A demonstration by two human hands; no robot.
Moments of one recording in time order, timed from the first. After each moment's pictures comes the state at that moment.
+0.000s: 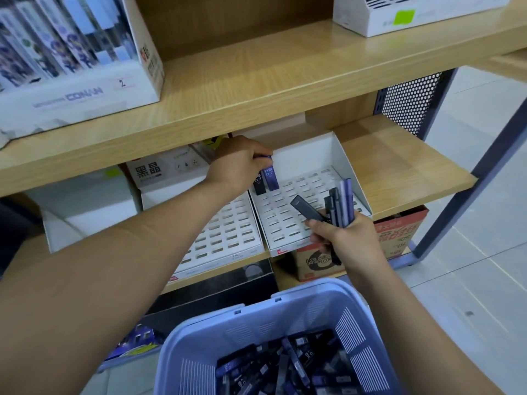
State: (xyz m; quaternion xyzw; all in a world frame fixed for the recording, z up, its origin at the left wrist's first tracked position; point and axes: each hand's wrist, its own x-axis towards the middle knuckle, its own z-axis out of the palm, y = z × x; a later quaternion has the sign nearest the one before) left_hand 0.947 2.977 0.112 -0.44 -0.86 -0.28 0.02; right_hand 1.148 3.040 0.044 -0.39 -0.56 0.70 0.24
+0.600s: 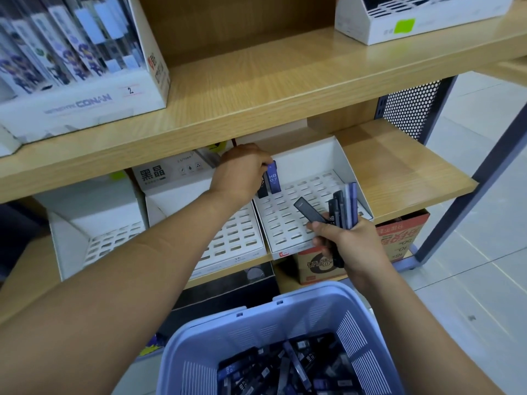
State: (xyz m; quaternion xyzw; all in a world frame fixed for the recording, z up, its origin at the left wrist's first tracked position) left_hand 0.947 2.973 0.103 -0.49 -0.85 -0.17 0.10; right_hand 1.151 3.040 0.050 -0.37 -0.52 0.74 0.22
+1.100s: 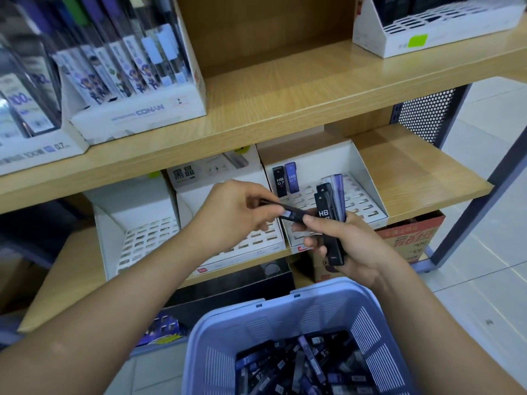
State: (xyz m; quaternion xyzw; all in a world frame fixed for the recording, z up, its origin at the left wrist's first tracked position) left_hand 1.023 2.870 0.155 -0.41 -0.83 -0.35 -0.16; right_hand 1.149 3.012 0.088 -0.22 -0.46 0.86 0.08
